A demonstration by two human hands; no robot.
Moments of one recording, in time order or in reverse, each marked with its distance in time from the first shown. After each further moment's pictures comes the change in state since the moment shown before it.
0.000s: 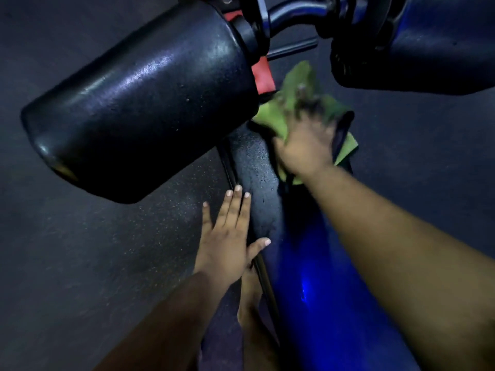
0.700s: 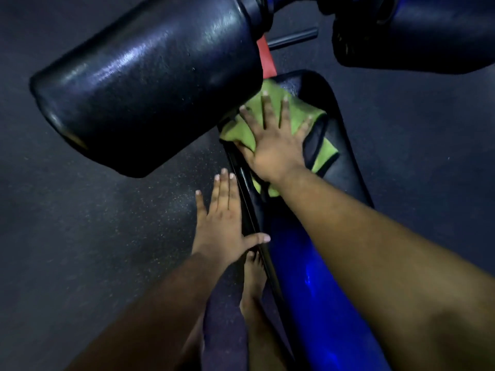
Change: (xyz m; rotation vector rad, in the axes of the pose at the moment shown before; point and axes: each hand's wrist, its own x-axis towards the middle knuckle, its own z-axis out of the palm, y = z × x) left_hand -0.004 -0.007 -0.013 -0.079 -0.121 -0.083; right_hand -0.035 -0.050 0.023 -0.007 -0.003 -0.137
